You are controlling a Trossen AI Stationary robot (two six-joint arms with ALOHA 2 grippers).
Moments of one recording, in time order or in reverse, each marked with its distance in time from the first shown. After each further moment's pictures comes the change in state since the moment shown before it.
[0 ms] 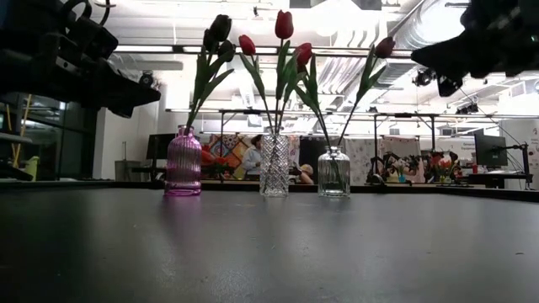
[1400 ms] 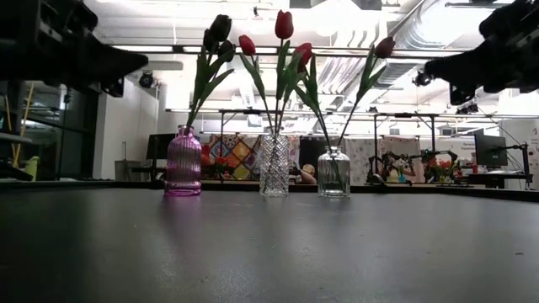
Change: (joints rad) left arm 0.002 -0.377 0.002 -0.198 0.000 0.000; right arm 0.071 -0.274 -0.107 -0.100 0.098 -0.089
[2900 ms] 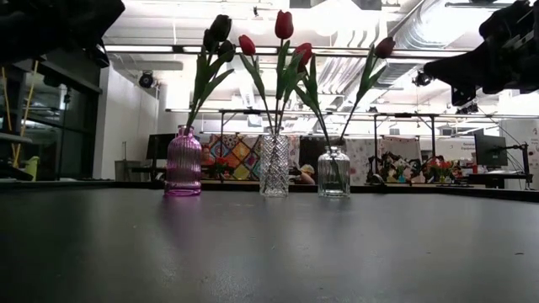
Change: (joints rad) left arm 0.000 -0.366 -0.002 -0.029 -0.004 0.000; right arm -0.015 -0.031 -0.001 -0.034 0.018 0.000
